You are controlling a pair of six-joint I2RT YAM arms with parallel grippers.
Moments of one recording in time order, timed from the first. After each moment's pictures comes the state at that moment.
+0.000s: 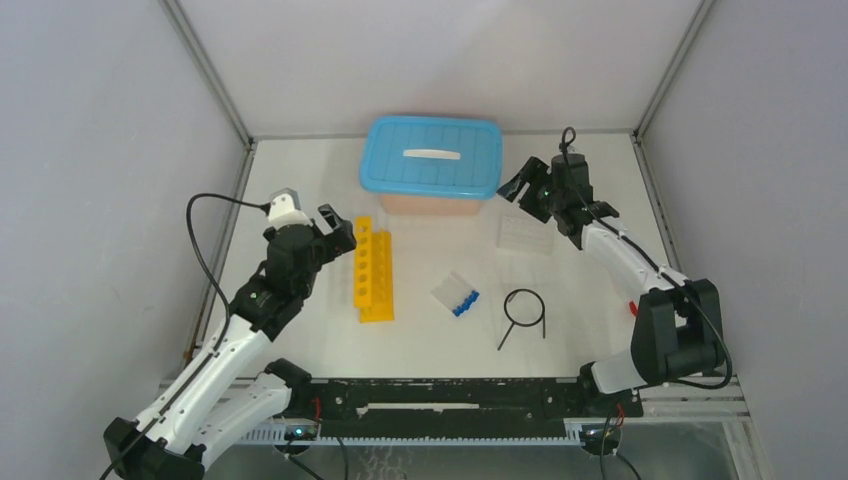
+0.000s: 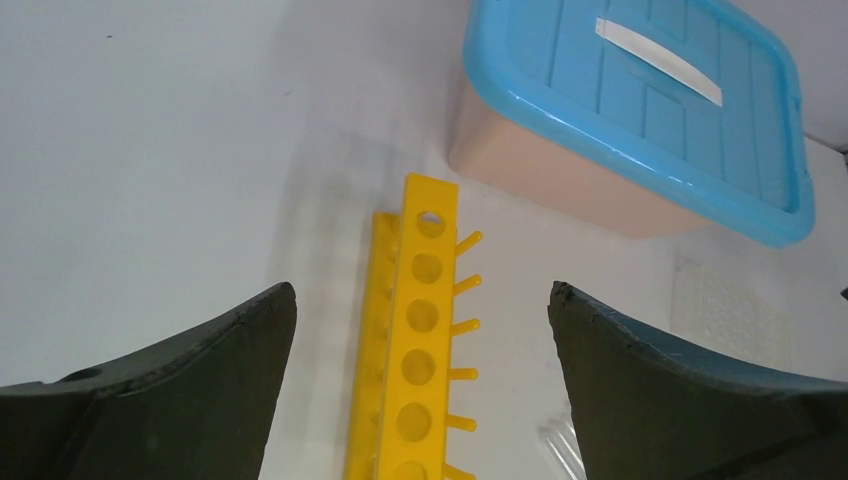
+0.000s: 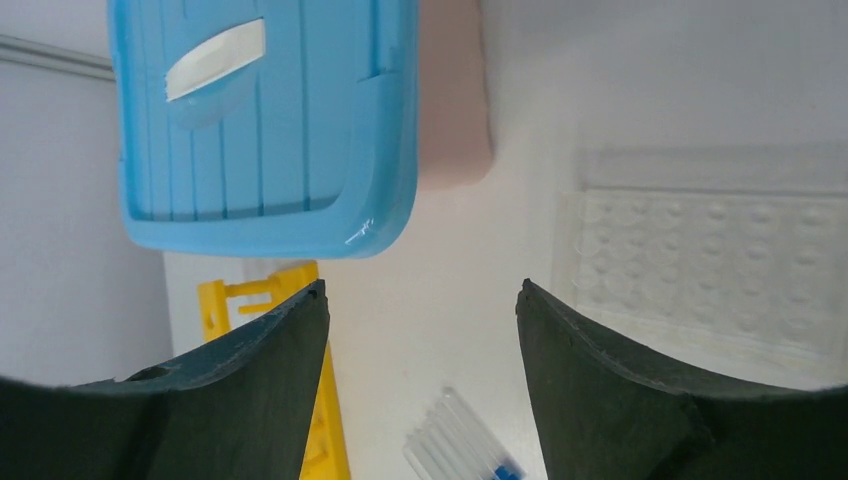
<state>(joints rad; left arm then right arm) -0.49 0.79 0.72 -0.32 -0.48 -0.58 0.23 1.44 1.03 -0.20 -0.10 0.73</state>
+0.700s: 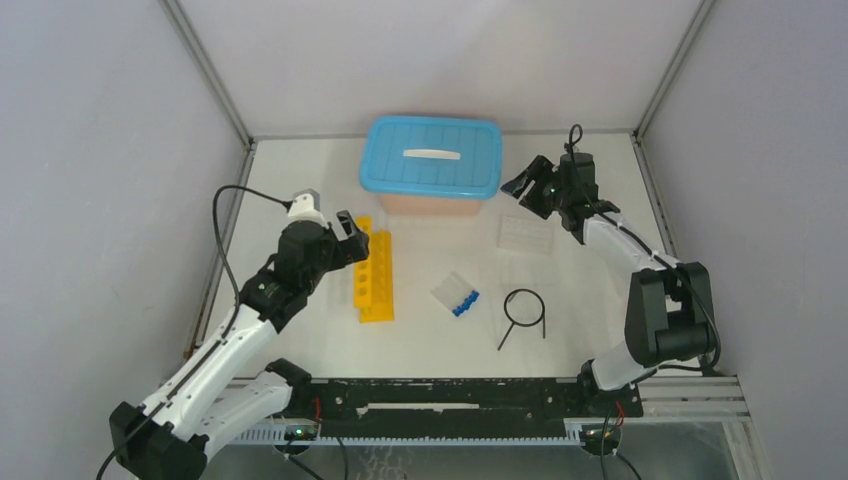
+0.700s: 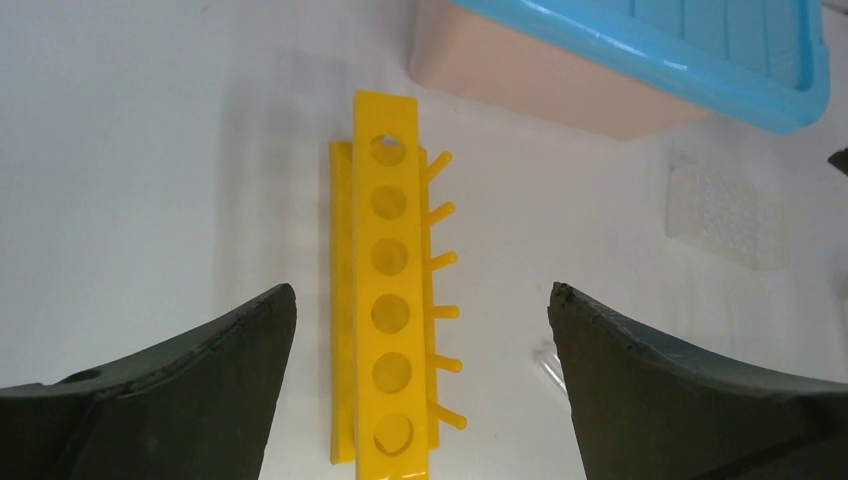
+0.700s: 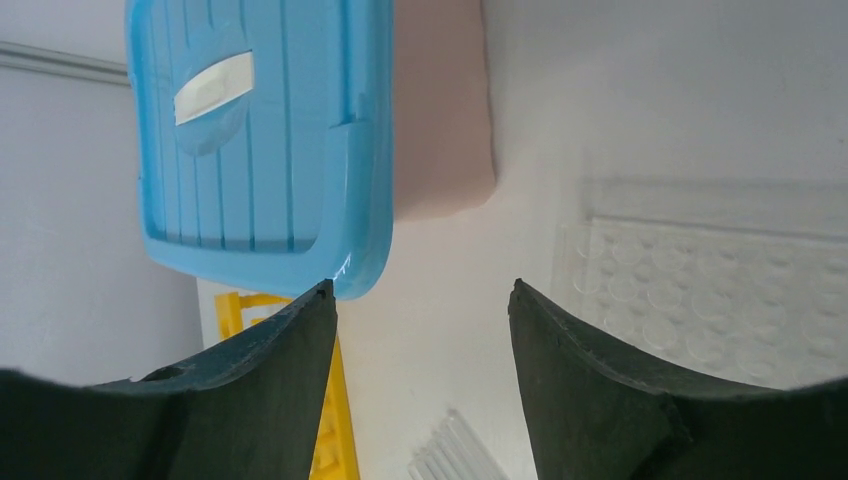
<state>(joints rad) -0.49 0.84 0.73 -0.37 -0.30 -0.56 0.15 1.52 1.02 -0.07 -0.25 0.76</state>
